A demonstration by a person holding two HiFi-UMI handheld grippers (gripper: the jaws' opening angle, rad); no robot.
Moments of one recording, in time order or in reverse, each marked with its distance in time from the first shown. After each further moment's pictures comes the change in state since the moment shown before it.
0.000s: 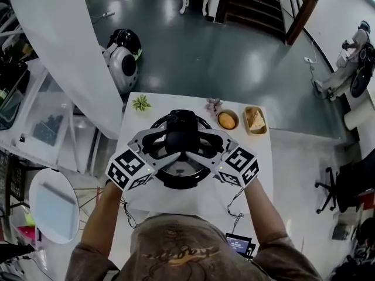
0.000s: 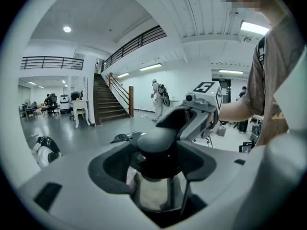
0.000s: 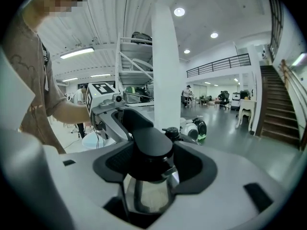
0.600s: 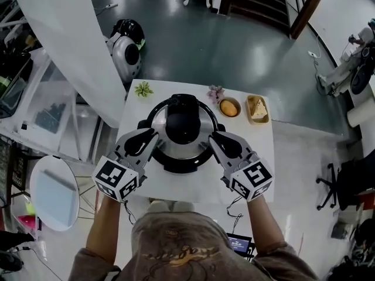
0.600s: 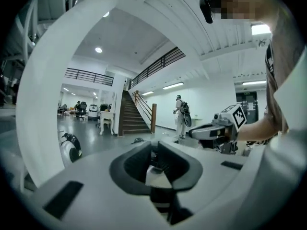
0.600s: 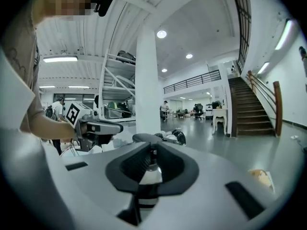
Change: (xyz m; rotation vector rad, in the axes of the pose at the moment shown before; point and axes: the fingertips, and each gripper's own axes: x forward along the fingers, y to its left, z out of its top) left arm -0.070 -0.004 0.003 -0.139 -0.238 0.302; right arm -0.073 0.007 -0.007 0.107 -0.206 -0.285
